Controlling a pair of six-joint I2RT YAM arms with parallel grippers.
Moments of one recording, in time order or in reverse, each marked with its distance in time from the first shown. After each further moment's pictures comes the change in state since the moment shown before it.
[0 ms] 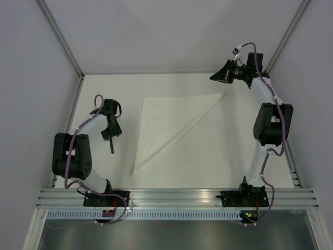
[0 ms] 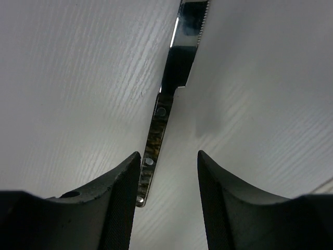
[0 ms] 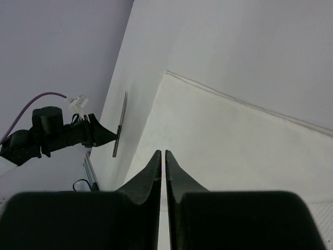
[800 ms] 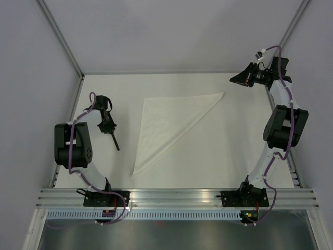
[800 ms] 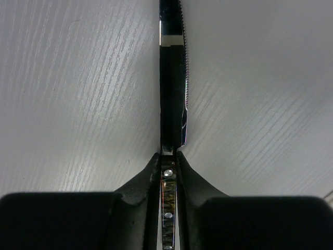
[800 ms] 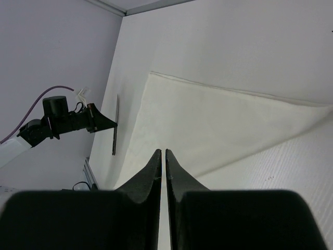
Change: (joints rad) left arm 0.148 0.159 0.059 0.159 0.196 0.139; right arm -0.192 -0.068 -0.050 -0.105 -0.092 -0.103
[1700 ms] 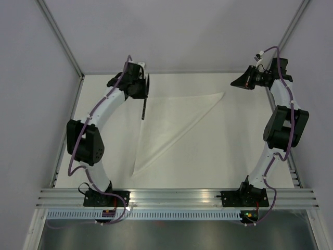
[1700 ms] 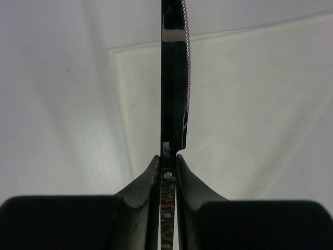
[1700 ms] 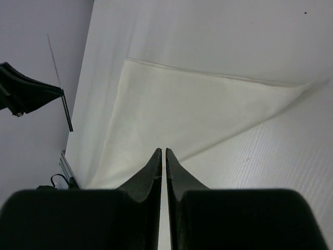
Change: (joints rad) left arm -0.322 0.046 0.526 -0.148 0.138 0.143; right arm -0.010 -0.010 0.015 -0.146 0.071 -0.161
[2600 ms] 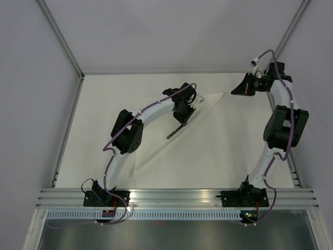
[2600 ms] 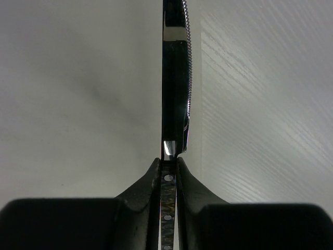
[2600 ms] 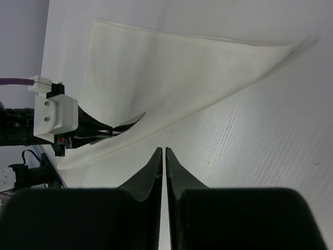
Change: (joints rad) left arm -0.462 0.527 0.476 -0.238 0.136 0.316; right arm 0.000 0.003 -0.005 -0.229 0.073 -0.280
